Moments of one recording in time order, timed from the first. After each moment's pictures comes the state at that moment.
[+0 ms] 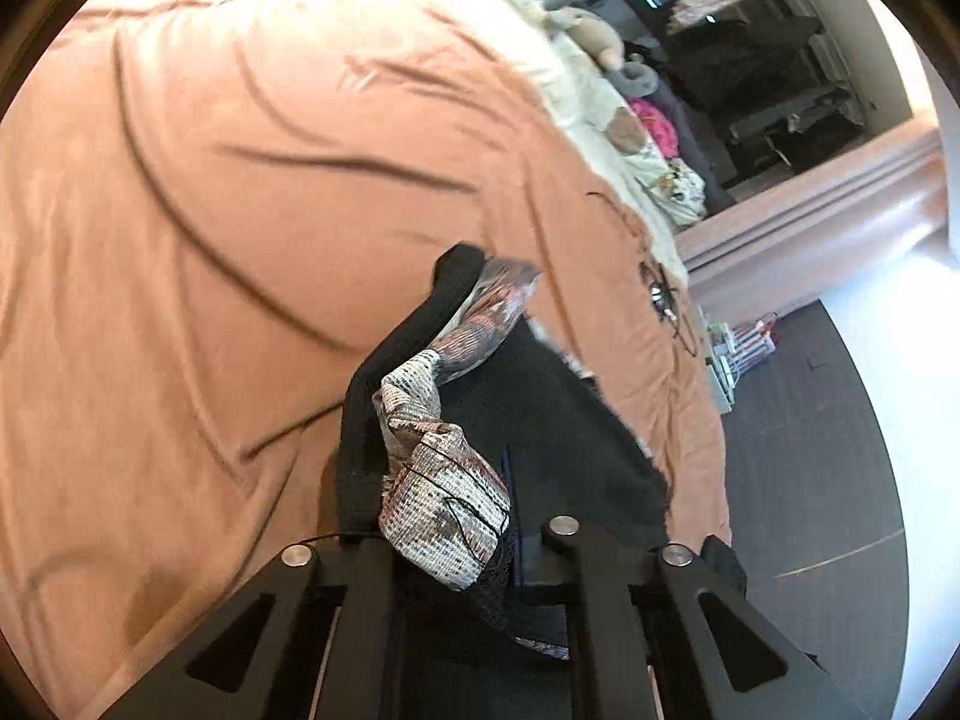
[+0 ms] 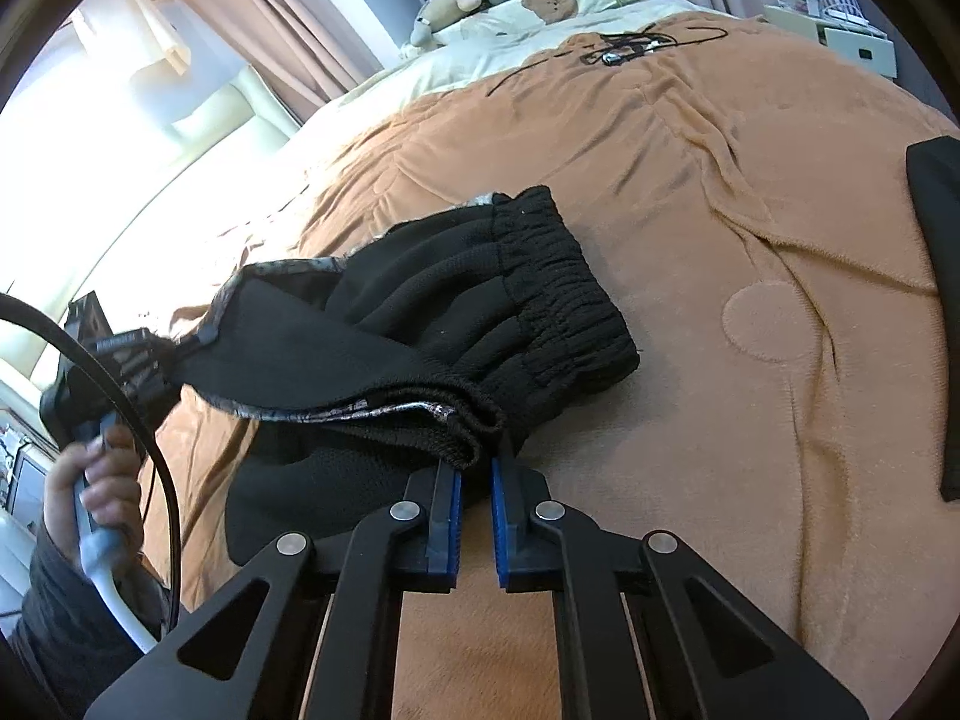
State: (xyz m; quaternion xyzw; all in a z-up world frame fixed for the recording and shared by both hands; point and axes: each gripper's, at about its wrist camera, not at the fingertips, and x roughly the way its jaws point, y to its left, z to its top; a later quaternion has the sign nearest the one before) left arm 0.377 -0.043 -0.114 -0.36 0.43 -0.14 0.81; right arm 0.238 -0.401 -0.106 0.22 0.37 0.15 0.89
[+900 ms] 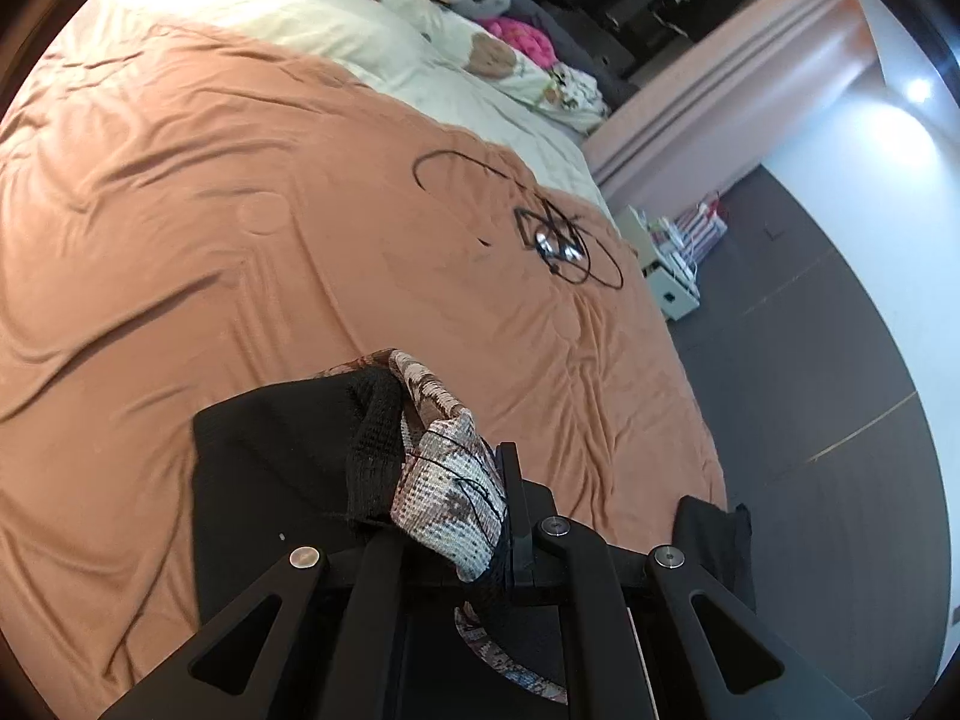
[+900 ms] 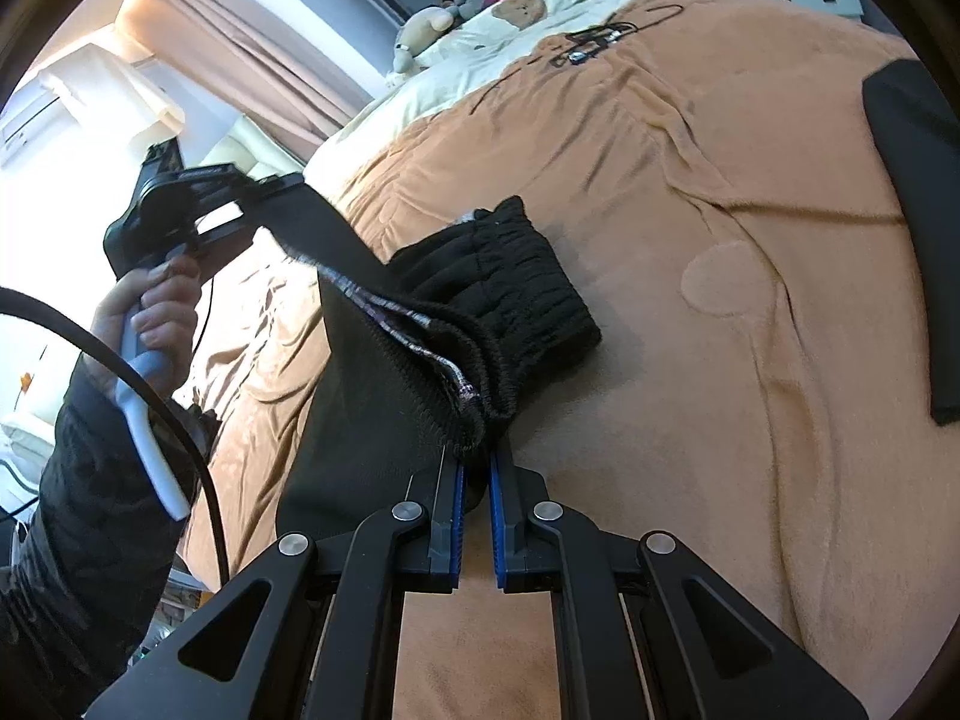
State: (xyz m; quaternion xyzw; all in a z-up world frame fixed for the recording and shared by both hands) left arm 0.497 -0.181 -0.036 -0.22 0.46 -0.26 0.82; right arm 0.221 -0.440 -0.121 0.30 0.36 0.16 0.87
